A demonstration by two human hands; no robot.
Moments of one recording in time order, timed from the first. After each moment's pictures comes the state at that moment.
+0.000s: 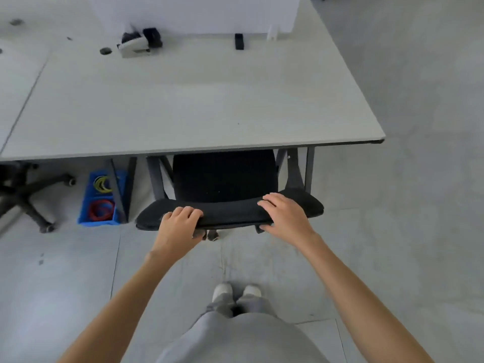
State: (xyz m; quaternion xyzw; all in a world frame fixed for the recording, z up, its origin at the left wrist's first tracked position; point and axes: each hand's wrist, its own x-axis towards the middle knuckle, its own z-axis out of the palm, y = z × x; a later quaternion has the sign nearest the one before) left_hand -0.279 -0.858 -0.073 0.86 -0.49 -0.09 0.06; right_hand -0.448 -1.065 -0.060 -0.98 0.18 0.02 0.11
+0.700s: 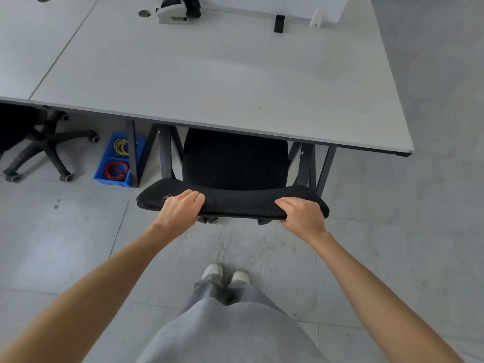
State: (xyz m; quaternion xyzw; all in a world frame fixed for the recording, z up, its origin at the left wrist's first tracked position) left_hand -0.303 -0.861 -0.085 0.87 -0.50 -0.05 0.01; right_hand -0.479 -1.109 -0.094 -0.99 0.11 -0.01 0.09
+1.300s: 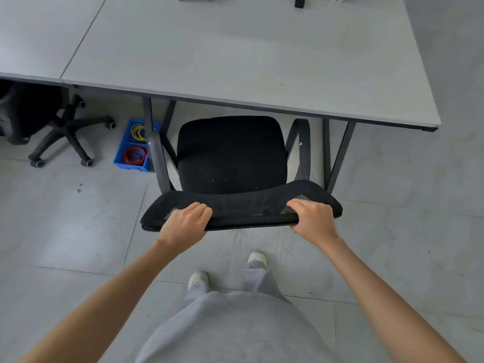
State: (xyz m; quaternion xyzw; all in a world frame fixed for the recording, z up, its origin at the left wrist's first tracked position) left_hand -0.355 -0.757 -0.084 0.84 -0.54 -0.01 0.03; right_hand -0.516 -1.018 -0.100 -0.98 0.13 -0.09 0.10
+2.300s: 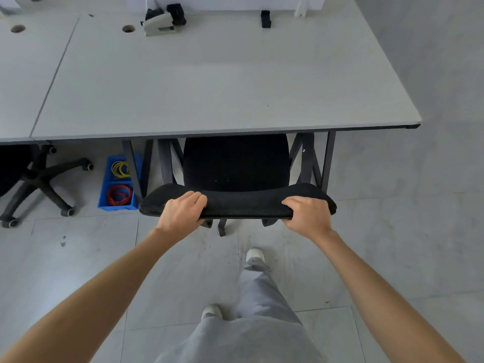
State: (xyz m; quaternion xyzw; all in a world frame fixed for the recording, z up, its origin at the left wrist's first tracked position) left_hand -0.219 -0.803 -0.090 0.82 -0.57 -0.01 0.06; right_hand -0.435 -1.019 -0.099 -0.97 0.23 -0.08 0.07
